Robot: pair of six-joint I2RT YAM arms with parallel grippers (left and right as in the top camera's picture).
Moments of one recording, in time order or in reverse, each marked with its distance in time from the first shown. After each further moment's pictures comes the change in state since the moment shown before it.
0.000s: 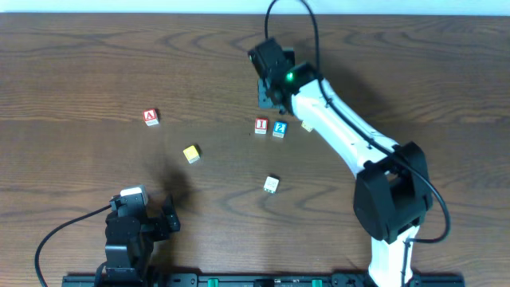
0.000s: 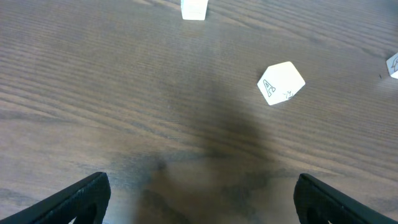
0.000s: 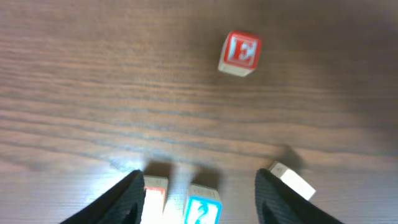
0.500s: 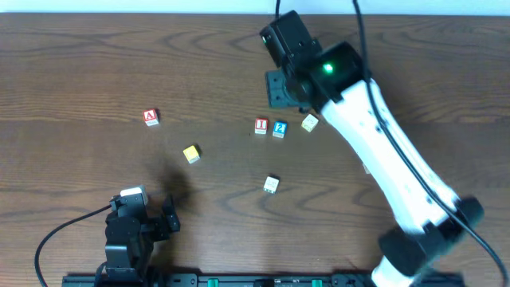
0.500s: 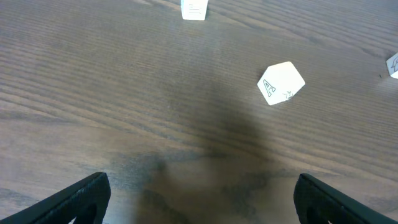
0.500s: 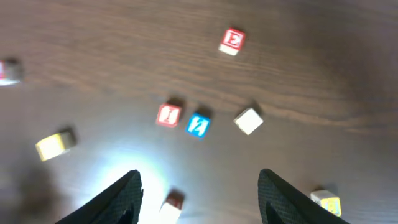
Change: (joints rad) left arm 0.000 0.000 0.000 0.000 0.000 0.000; right arm 0.064 -0.240 0.214 -0.415 -0.061 -0.077
